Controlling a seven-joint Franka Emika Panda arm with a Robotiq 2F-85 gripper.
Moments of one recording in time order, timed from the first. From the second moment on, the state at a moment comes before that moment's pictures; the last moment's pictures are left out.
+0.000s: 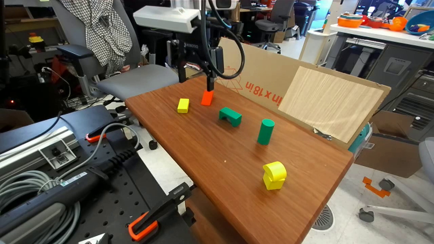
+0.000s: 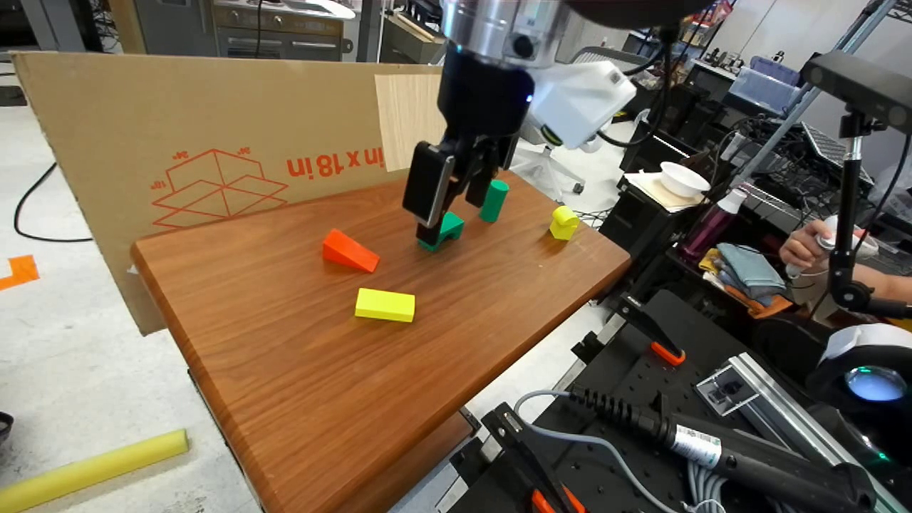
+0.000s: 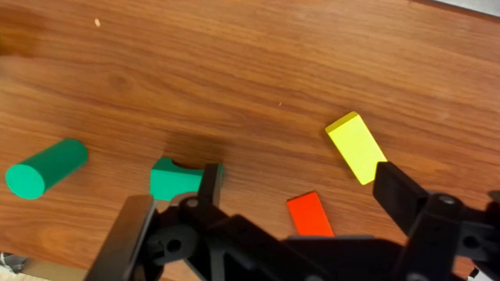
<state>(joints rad) 0.09 0.30 0.07 -2.29 -0.17 2.59 0.00</state>
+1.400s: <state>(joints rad) 0.12 0.60 0.15 -2.09 -0.27 2.56 -0.44</state>
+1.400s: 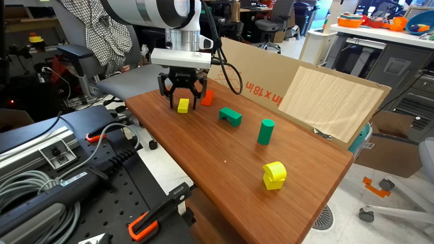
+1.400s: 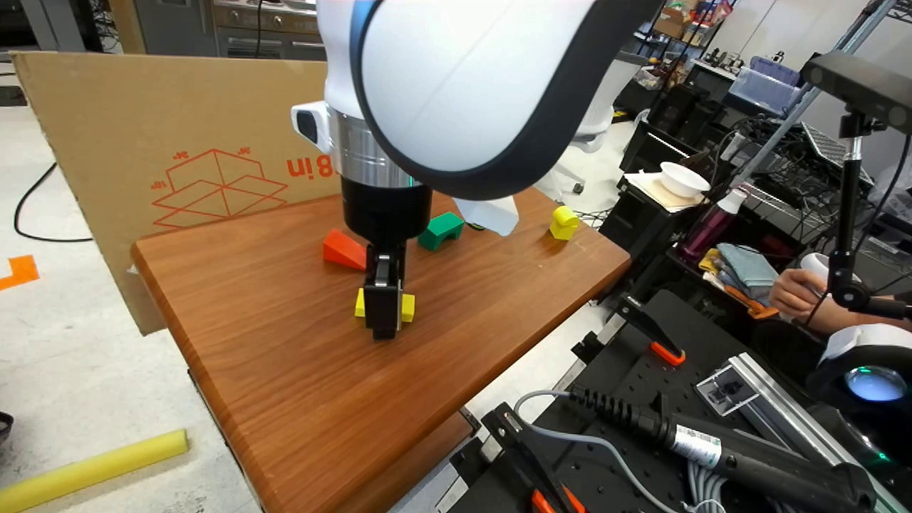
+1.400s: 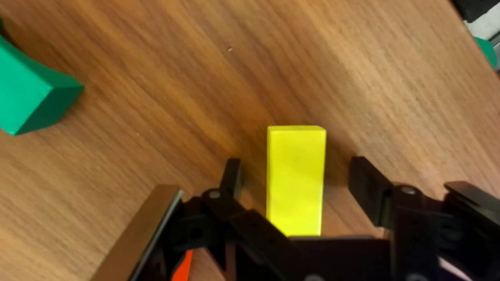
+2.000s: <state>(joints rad) 0.14 0.60 0.15 -2.07 -0.30 2.55 -0.44</state>
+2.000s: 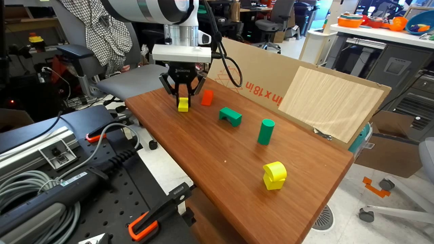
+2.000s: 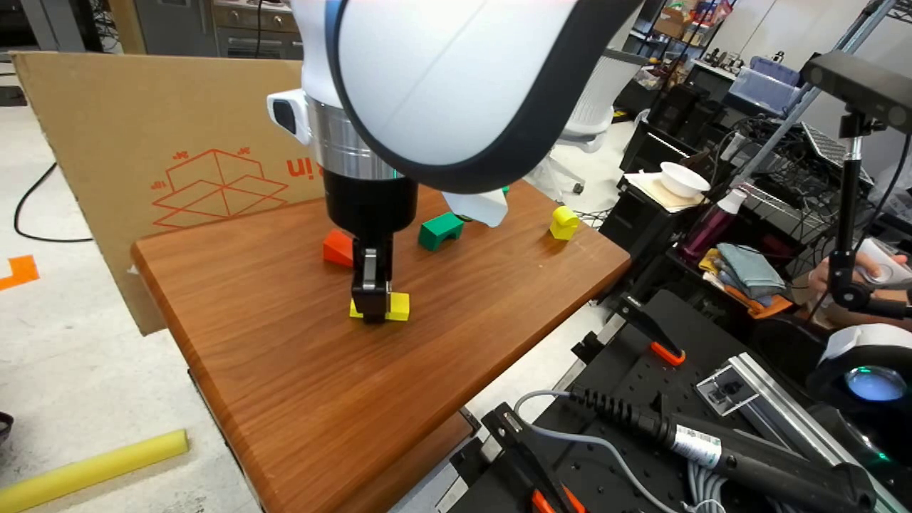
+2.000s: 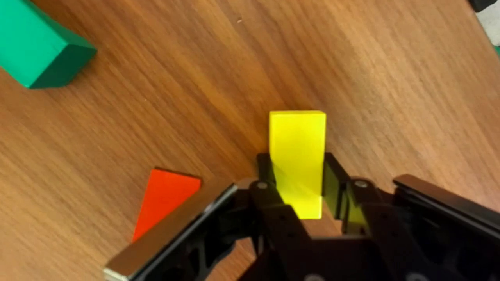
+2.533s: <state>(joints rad) 0.10 0.52 0.14 -2.12 -0.31 2.59 -0.50</state>
